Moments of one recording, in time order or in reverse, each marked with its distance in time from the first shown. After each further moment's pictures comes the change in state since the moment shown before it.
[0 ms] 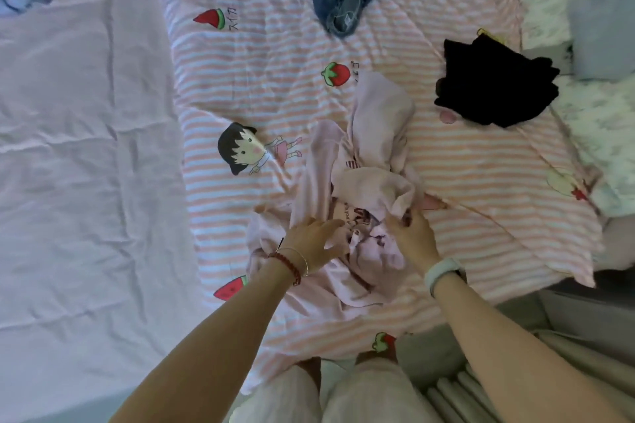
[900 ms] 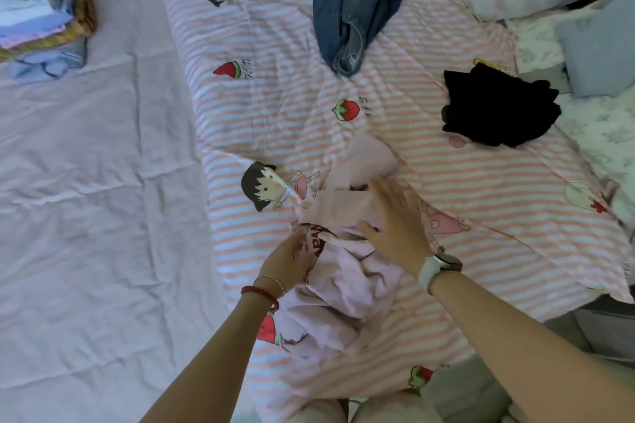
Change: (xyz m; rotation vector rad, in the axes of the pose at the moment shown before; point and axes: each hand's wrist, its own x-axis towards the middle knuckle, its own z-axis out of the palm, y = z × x) left_hand -0.029 -0.060 -0.040 -0.479 0.190 -0.208; right_hand 0.000 -0.072 0.034 -0.653 0.068 -0.663
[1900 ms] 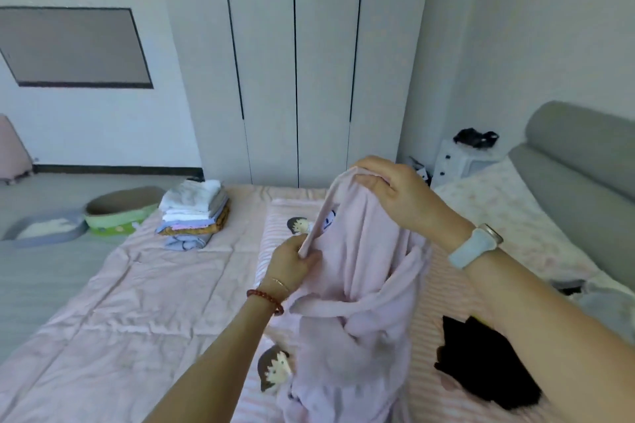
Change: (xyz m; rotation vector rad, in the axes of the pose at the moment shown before) left_hand -0.105 0.262 -0.177 -0.149 0.806 0.437; right_hand 0.004 -0.140 -0.407 0.452 0.343 -0.915
